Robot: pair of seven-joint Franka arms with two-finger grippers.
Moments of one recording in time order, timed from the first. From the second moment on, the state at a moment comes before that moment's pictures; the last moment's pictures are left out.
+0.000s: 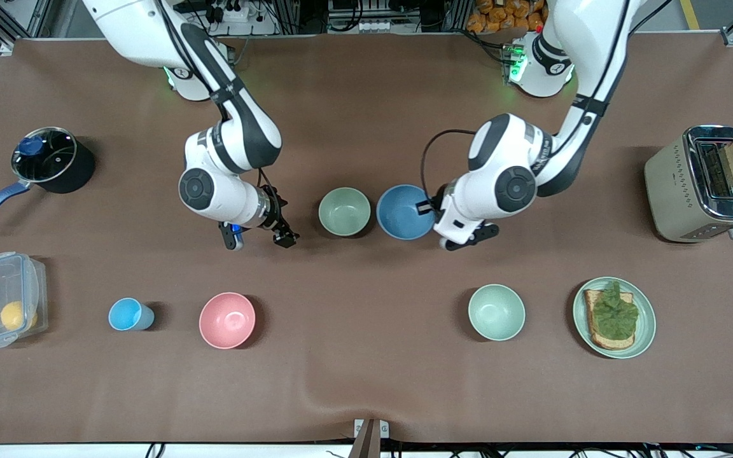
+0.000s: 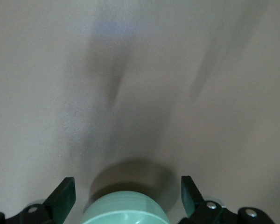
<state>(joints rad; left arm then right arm) -0.39 0.45 -0.20 -1.75 -0.36 2.04 -0.73 0.43 0.44 0.05 -1.98 0.44 2.34 1.39</state>
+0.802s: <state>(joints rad) -0.55 0.60 -0.20 -1.64 -0.36 2.17 -0.90 0.47 0.51 0.07 -1.98 0.58 2.43 1.39</state>
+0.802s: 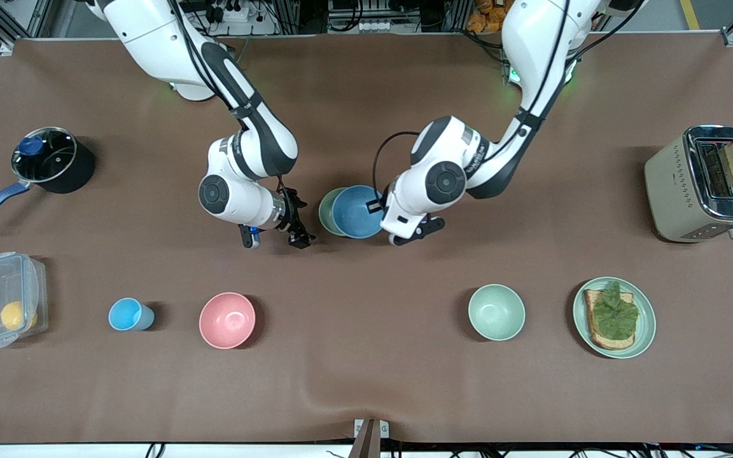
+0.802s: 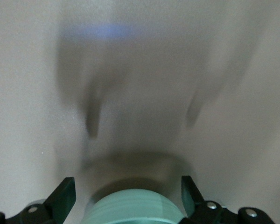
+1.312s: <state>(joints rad) -0.59 0.65 -0.20 -1.63 -0.36 2.20 -0.92 0.49 0.51 0.07 -1.99 0.59 2.44 1.39</state>
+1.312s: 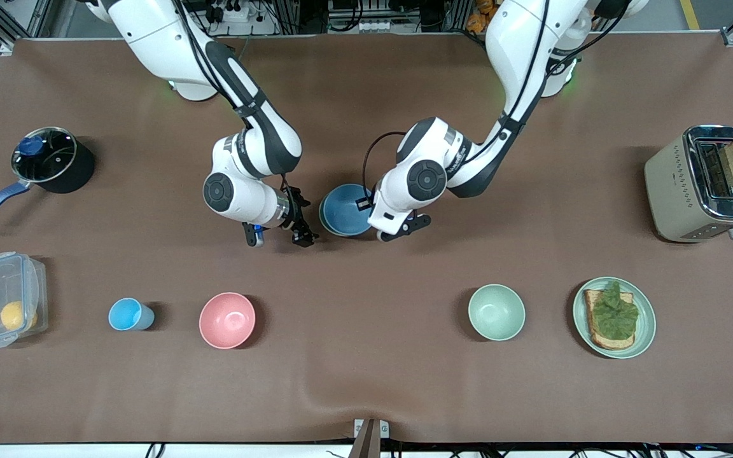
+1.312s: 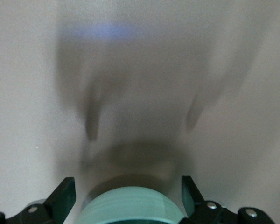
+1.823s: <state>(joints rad) -0.61 0.66 -0.19 -1.60 -0.36 2.20 -0.93 0.49 0.52 0.07 -1.99 0.59 2.44 1.39</state>
